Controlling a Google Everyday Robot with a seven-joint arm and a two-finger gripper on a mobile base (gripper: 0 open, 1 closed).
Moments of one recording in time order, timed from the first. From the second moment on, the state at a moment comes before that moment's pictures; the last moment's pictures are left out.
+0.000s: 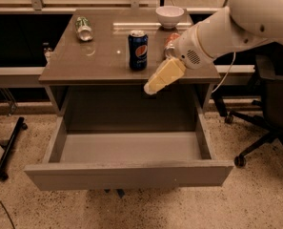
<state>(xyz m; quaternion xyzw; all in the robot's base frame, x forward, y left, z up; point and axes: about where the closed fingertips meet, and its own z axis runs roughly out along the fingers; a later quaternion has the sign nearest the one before) 0.594 -0.068 0.920 -0.50 0.77 0.14 0.37</state>
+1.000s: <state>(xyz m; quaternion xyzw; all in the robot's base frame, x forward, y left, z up) 0.619 -0.044 0.920 -0.47 0.76 0.16 0.41</state>
